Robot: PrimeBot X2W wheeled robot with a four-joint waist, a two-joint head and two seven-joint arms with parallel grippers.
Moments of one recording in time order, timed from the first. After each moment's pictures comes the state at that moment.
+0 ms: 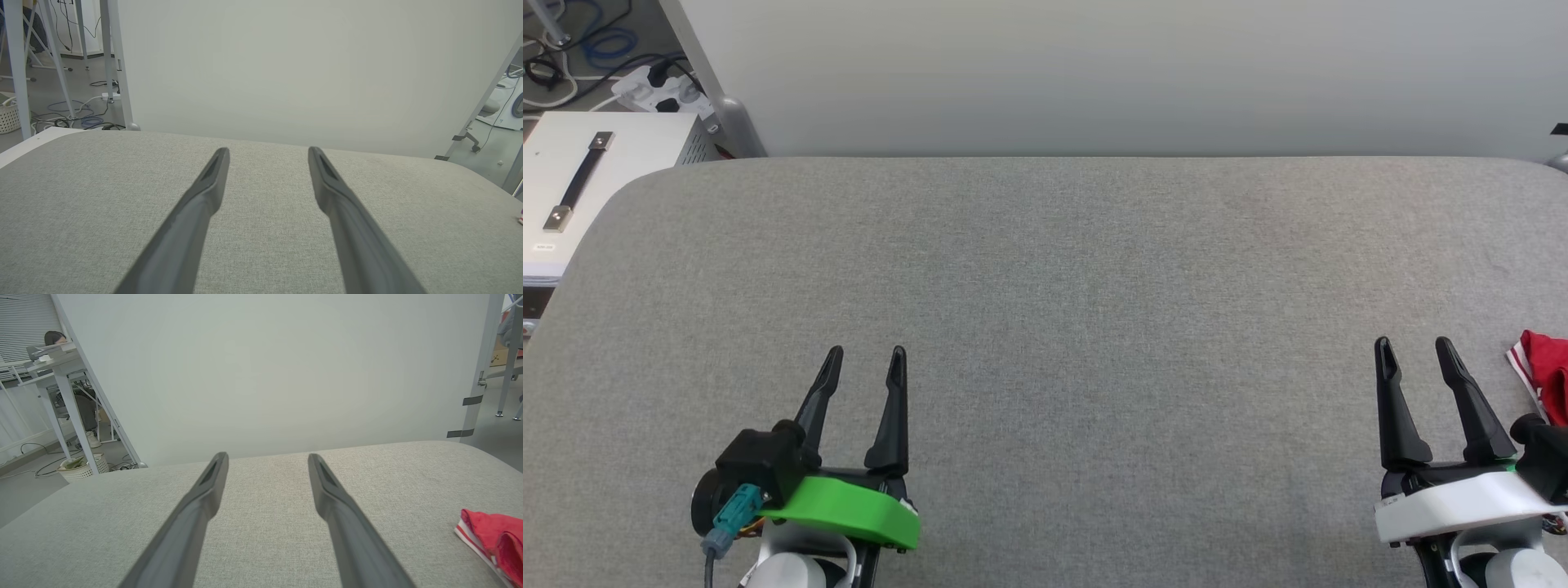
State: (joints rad) left arm -0.04 0.08 -0.08 0.10 -0.26 -0.12 -0.26; right arm 0.00 -0.16 0.01 0.01 0.35 0.13 -0.24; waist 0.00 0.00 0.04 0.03
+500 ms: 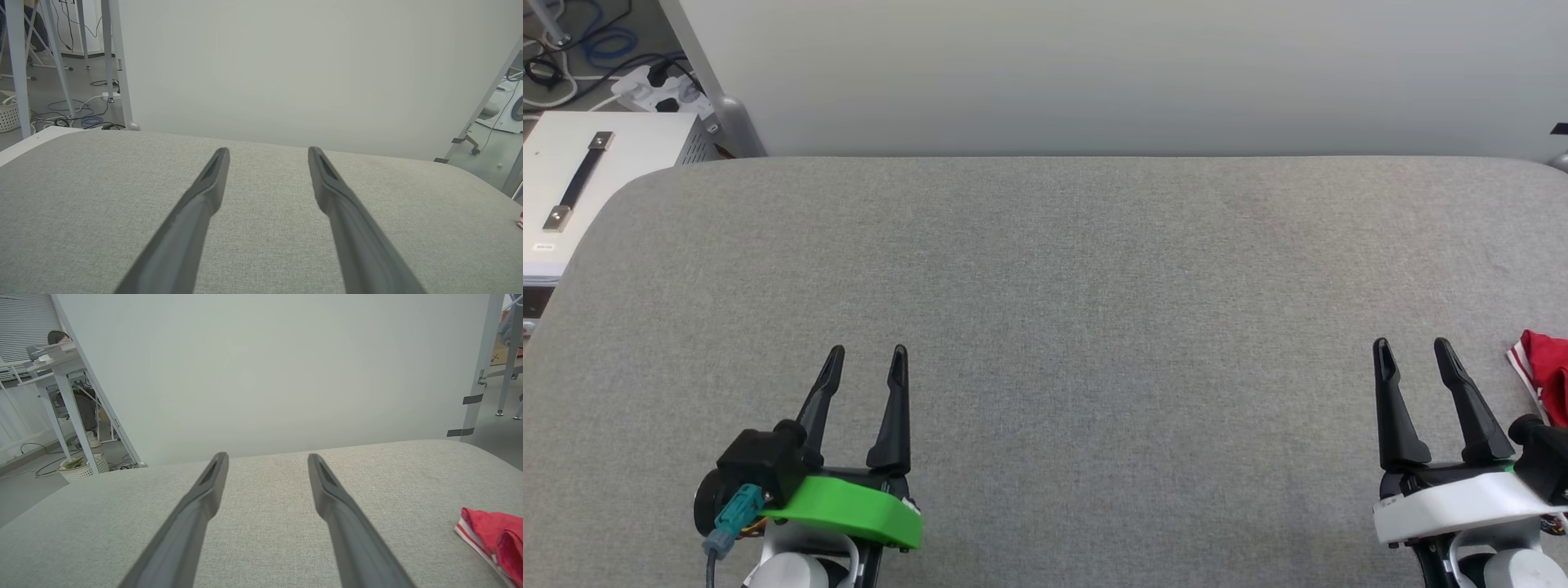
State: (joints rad) left arm -0.04 0.06 -0.07 0.10 -0.25 -0.13 -0.26; right arm 0.00 -0.16 0.01 0.01 0.35 0.13 -0.24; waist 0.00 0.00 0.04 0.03
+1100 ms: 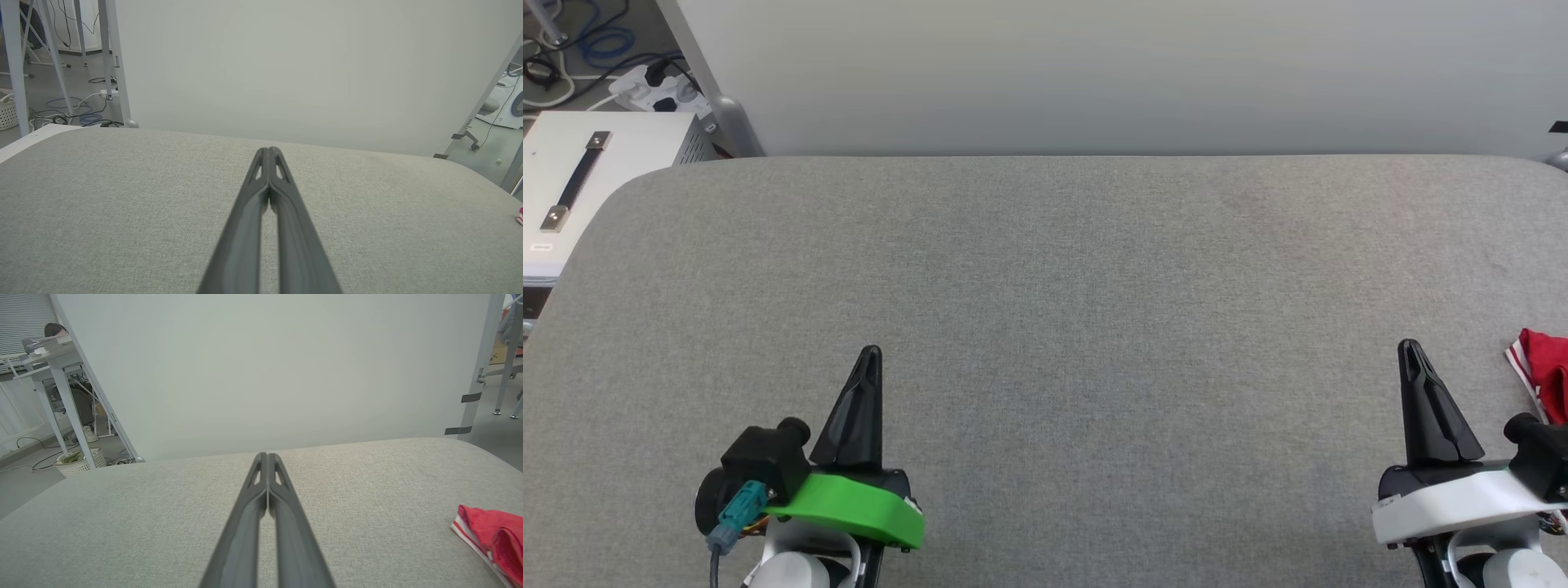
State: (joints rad) left arm -0.04 0.06 -0.07 0.09 -0.25 -0.12 -0.24; right arm 0.00 -0.16 0.01 0.01 0.33 0.13 -0.23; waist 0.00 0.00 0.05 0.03
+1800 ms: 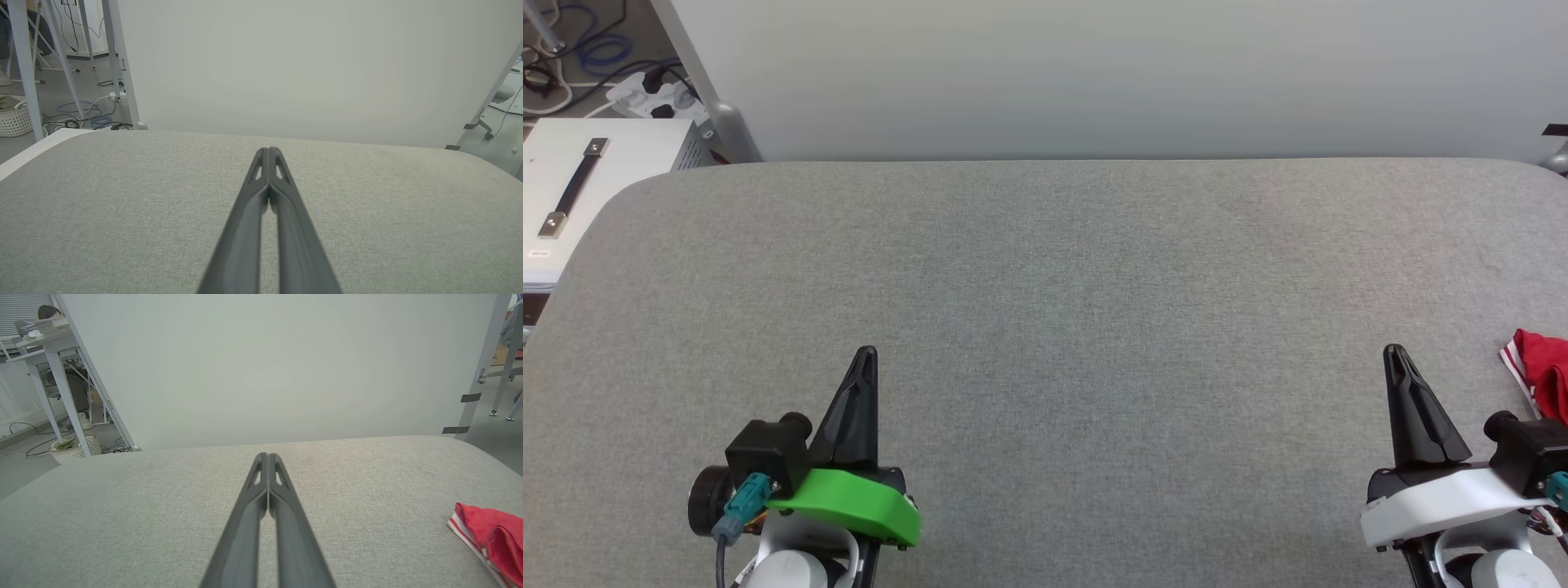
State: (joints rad) left arm -0.04 0.06 -0.06 0.08 -0.20 -0.10 -0.20; right arm 0.00 -0.14 0.01 0.01 0.27 0.13 -0.19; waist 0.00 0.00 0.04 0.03
